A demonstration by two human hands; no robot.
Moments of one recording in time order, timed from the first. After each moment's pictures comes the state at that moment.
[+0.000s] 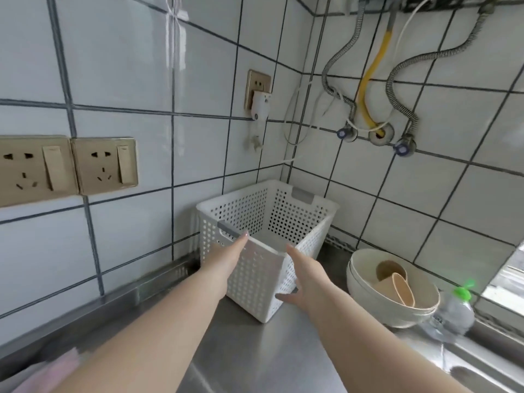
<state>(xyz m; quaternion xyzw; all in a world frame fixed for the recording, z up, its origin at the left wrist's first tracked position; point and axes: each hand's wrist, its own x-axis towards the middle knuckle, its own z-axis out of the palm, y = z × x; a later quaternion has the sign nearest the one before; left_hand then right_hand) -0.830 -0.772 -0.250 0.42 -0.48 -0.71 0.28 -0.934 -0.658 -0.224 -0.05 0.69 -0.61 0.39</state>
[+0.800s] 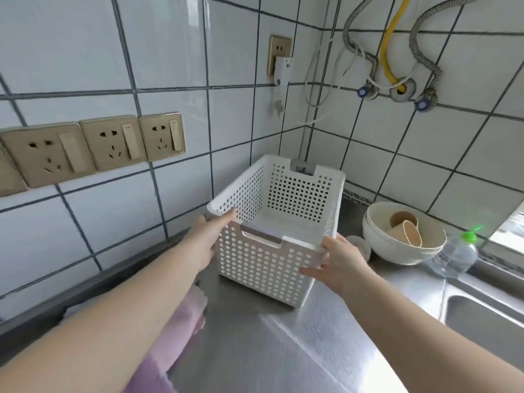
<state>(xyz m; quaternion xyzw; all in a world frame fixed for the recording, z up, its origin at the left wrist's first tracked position) -0.704 -0.737 -0.232 0.45 -0.44 -0.71 0.31 -0.864 -0.569 -0.208 -0.05 0.61 -0.66 0.43</state>
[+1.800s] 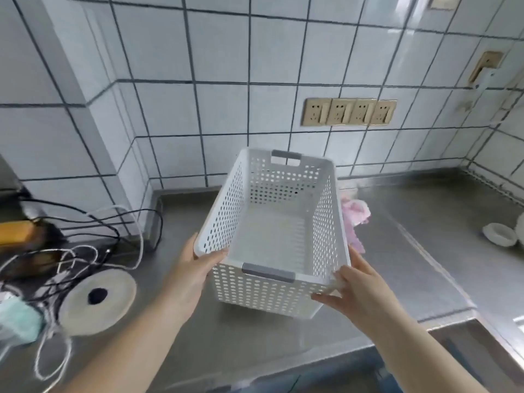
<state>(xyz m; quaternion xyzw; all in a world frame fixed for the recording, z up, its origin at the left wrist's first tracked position) -0.197 -0.294 -0.194 0.49 -0.36 -0.57 0.55 -0.468 -0.282 -0.187 -0.30 0.46 -0.49 0.68</state>
